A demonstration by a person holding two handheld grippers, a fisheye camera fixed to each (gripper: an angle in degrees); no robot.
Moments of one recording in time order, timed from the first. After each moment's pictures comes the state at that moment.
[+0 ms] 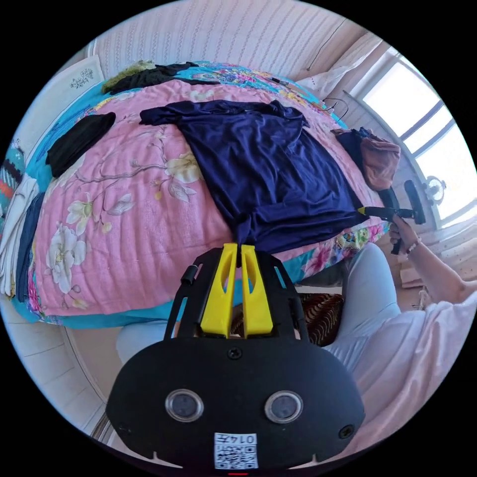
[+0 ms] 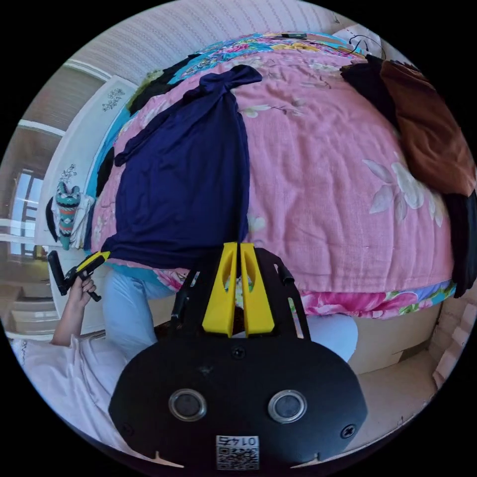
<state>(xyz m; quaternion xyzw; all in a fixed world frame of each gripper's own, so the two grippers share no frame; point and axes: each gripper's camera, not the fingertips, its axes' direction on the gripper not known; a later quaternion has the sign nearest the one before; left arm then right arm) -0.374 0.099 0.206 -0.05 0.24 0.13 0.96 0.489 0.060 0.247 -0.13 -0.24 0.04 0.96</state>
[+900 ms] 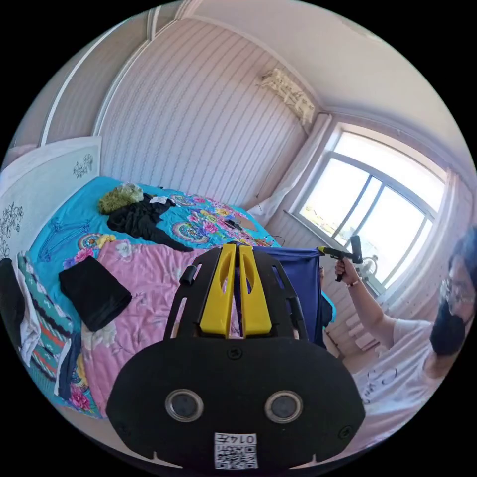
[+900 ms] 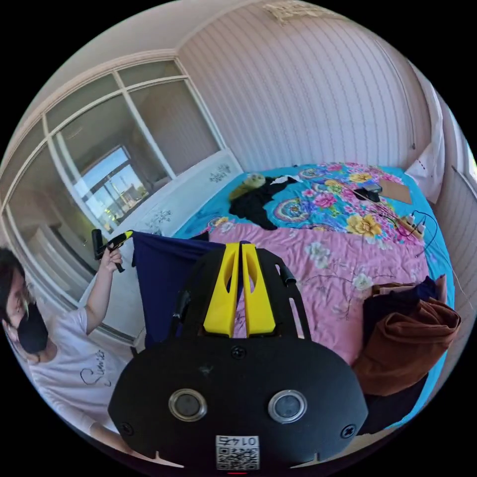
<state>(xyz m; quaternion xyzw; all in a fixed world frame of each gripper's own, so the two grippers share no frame) -0.540 -0.121 -0.040 0.24 0.35 0.06 0.90 0.550 -0.175 -0.024 0.14 -0.32 -0.09 0.93</state>
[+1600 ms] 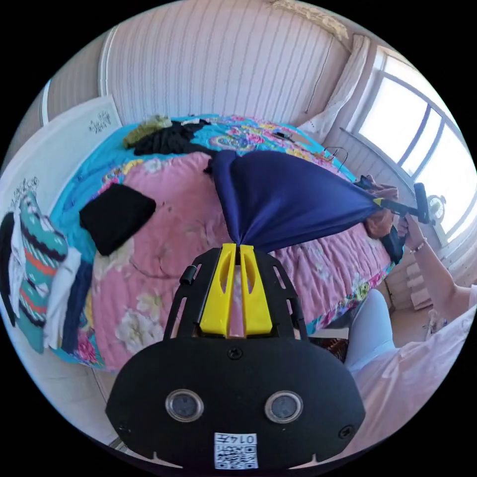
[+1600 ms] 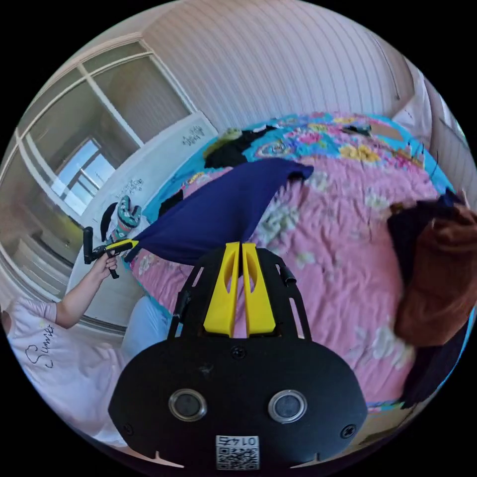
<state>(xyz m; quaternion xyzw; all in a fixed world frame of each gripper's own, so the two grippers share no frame) -0.465 -0.006 0.209 0.00 0.18 0.12 0.98 0.488 -0.034 0.247 -0.02 -0.30 -0.04 0.95</state>
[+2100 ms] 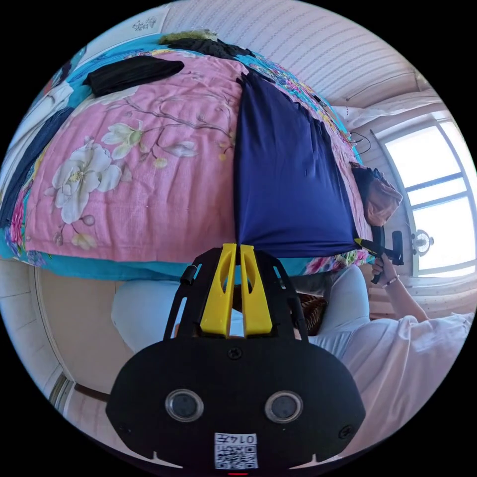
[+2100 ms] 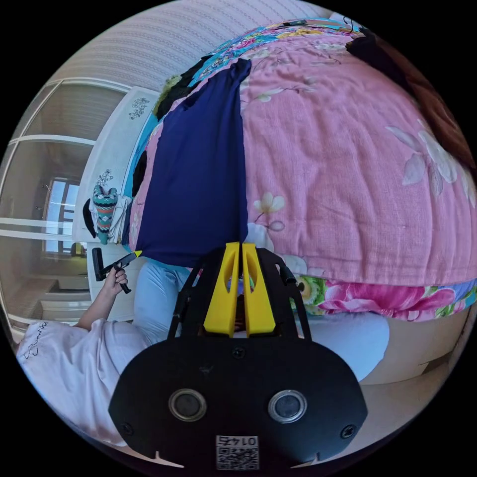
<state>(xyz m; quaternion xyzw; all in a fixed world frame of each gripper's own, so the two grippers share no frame) -0.469 0.072 0.305 -0.14 0.25 0.03 0.96 0.481 0.057 0.356 -0.16 -0.32 0.04 0.93</state>
